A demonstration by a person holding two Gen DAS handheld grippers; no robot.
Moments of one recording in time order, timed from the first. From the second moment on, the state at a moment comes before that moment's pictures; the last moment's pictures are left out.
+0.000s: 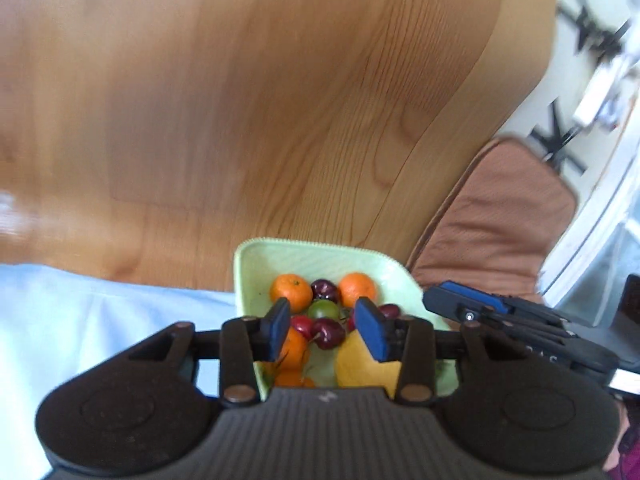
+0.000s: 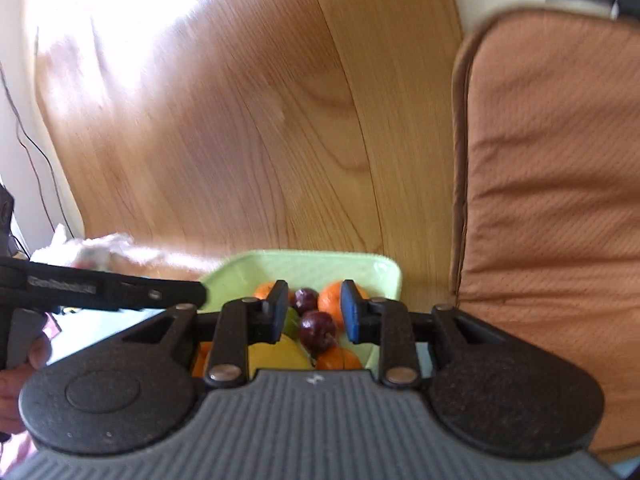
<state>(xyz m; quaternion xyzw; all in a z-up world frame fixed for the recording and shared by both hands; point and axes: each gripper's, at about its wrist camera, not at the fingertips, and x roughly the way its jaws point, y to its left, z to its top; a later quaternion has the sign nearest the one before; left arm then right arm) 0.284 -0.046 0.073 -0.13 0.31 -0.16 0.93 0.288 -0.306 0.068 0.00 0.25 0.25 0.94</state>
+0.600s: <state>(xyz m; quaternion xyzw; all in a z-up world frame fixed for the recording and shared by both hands) 0.151 -0.015 0.030 -0.10 0.31 -0.08 0.94 0.198 -0.222 0.027 -0.12 0.33 0.37 0.86</state>
